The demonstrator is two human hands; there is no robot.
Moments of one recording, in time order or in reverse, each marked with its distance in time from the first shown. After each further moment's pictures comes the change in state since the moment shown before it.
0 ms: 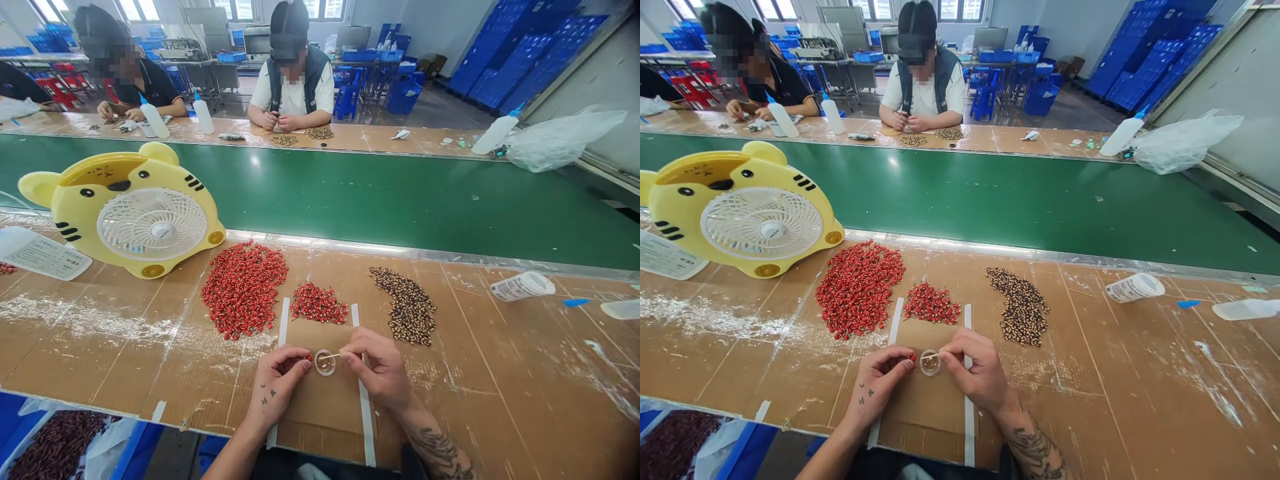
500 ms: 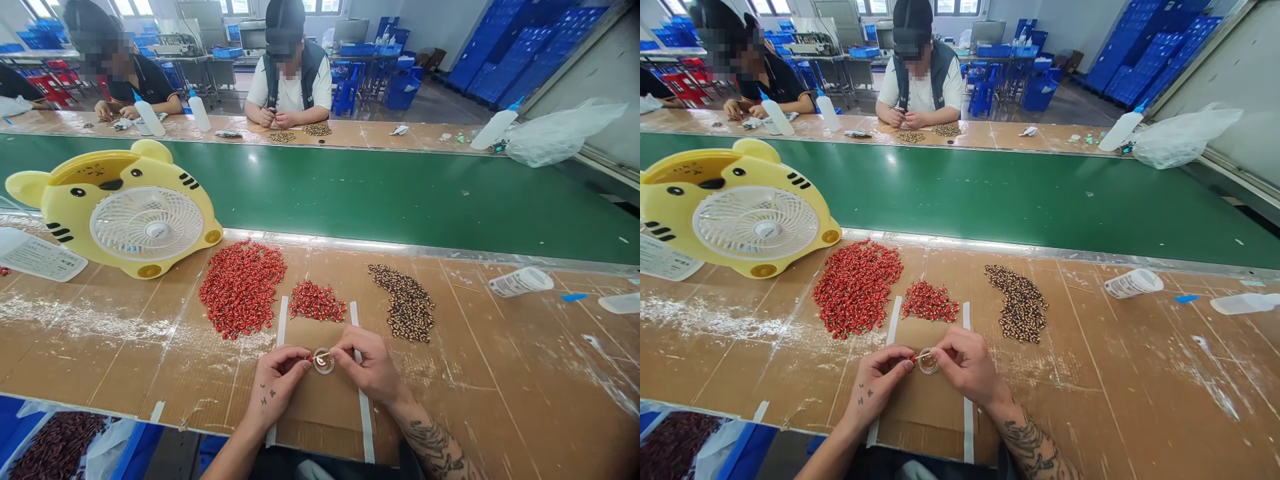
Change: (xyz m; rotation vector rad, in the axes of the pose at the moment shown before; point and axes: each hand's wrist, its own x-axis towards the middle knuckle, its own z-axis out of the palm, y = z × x) left_hand -0.001 0.002 0.001 0.039 -0.036 0.022; right_hand 0.005 0.001 0.011 -0.081 -0.046 0.074
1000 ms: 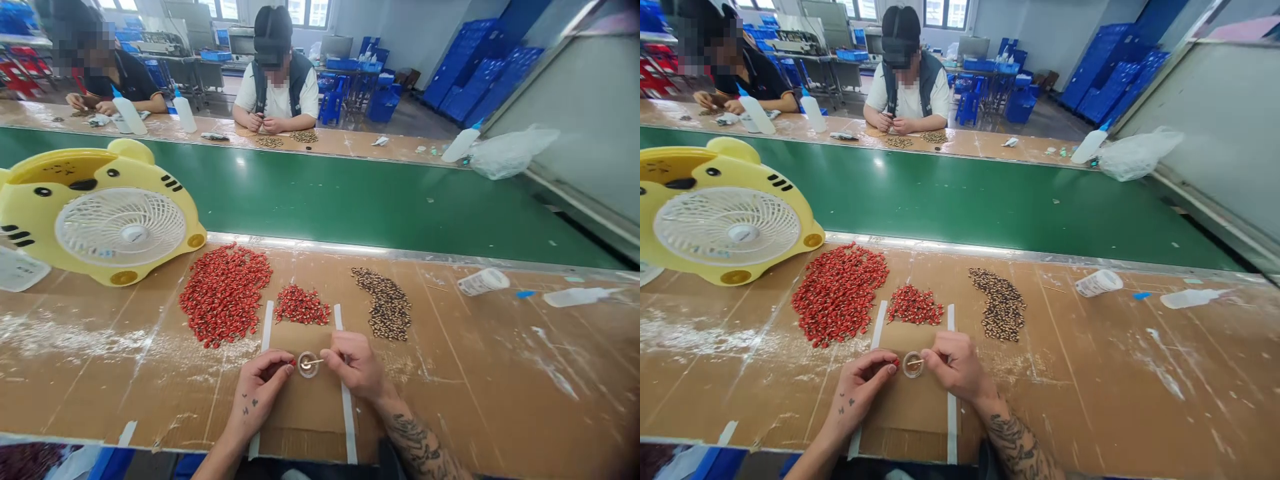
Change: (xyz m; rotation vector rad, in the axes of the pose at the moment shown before) left_hand 0.001 0.001 -0.002 0.043 0.005 0.056; right_hand -0.001 0.007 -0.004 -0.125 -0.021 -0.066
